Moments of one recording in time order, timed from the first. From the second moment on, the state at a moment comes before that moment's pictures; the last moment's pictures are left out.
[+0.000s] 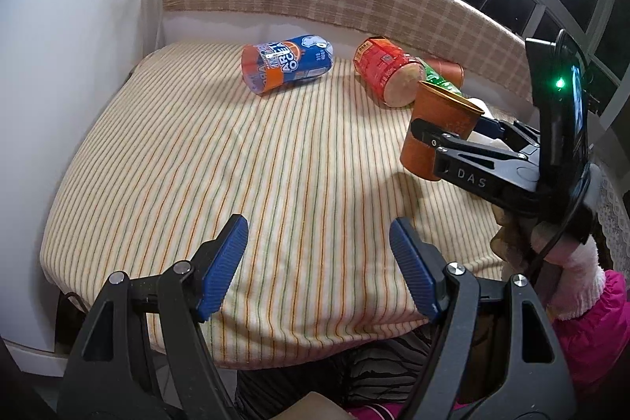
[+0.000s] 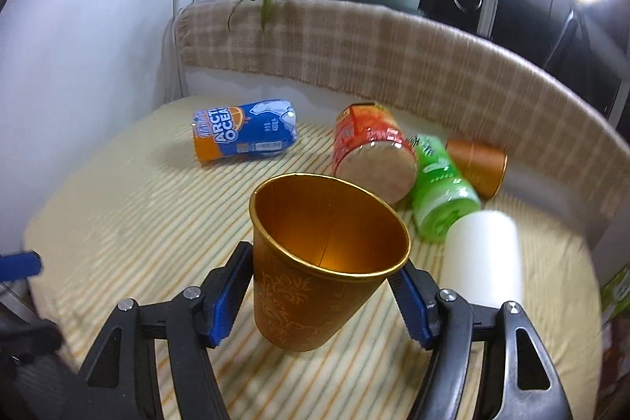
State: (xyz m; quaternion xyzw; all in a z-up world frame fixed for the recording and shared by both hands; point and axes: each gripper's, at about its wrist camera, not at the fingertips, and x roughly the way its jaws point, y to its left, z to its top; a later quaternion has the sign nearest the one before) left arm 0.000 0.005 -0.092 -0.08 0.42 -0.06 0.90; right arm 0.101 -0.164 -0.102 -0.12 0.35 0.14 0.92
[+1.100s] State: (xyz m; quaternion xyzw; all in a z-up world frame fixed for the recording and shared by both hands) left arm 0.005 0.002 -0.091 -0.07 0.41 -0.06 0.91; right arm 0.095 -0.151 -0.118 -0.14 0.32 0.13 0.93
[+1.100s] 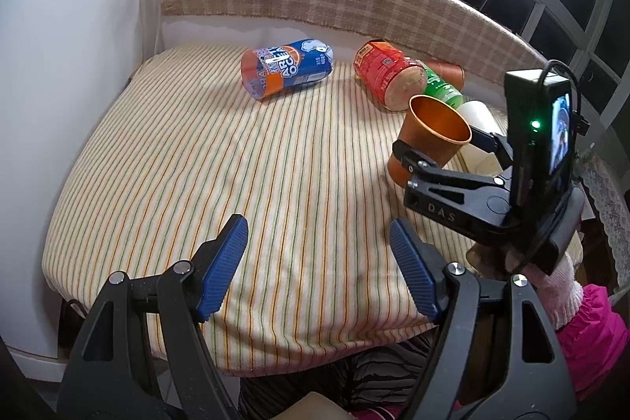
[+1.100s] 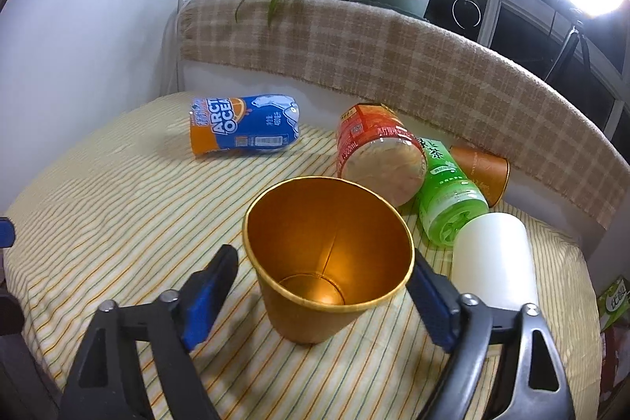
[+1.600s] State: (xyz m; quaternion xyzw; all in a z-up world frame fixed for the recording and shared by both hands) left arm 0.010 -0.016 -0.078 -0.05 0.38 -0.08 0.92; right arm 0.065 -0.180 -0.091 -0.10 0.32 0.13 0.93
